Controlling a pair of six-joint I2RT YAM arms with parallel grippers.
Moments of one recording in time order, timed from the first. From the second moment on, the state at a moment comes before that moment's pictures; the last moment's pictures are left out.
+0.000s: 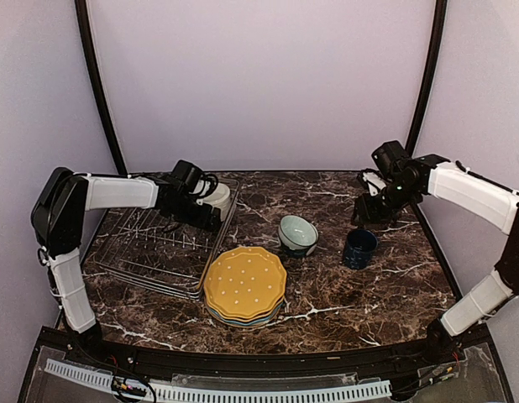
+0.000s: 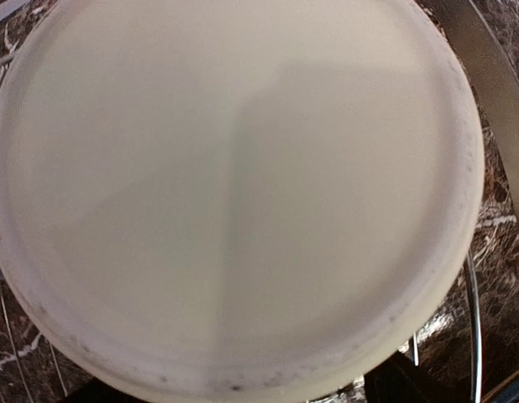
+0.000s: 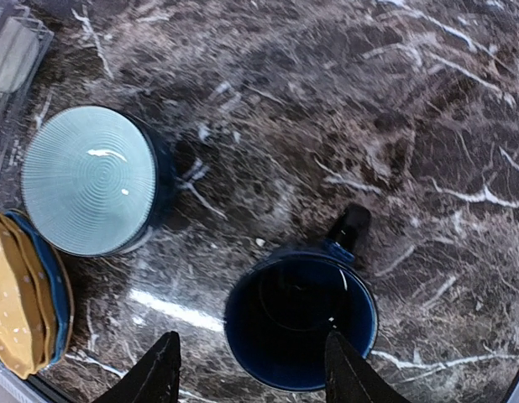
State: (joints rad) left arm -0.50 1.91 1.30 -0.36 -0.02 -0.12; right arm 0.42 1.46 1.24 -0.85 -0.11 0.22
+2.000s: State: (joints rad) left arm -0.62 1.40 1.08 0.04 0.61 -0.28; right arm 0.54 1.52 1.43 -0.77 -0.53 -0.13
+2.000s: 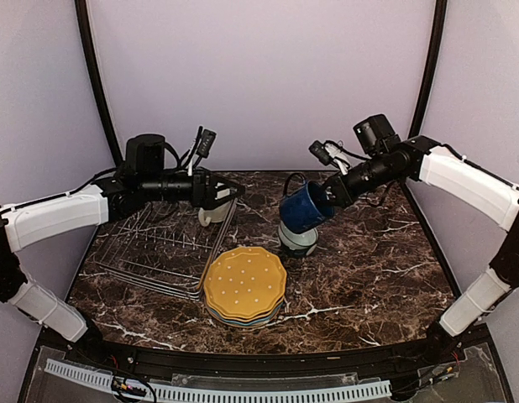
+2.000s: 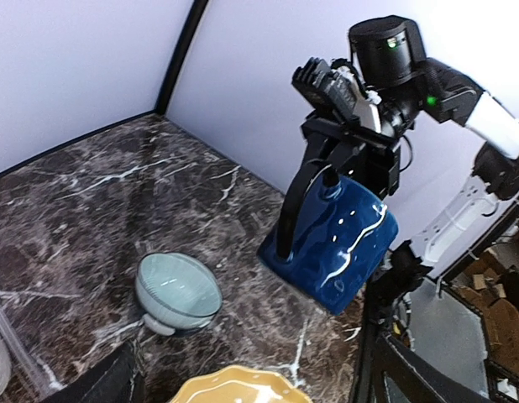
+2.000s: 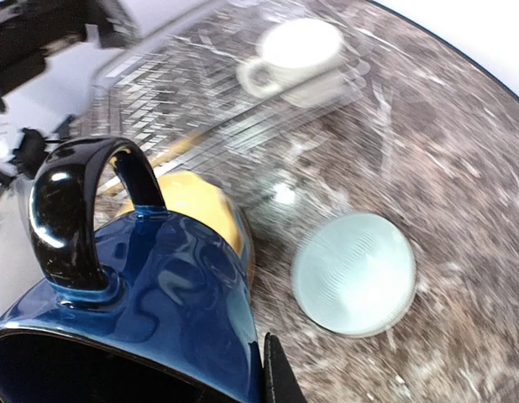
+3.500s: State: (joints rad) left arm -0.74 1.60 1.13 0.60 0.80 -0.68; right arm 0.67 1.67 1.43 -0.38 -0.98 0.02
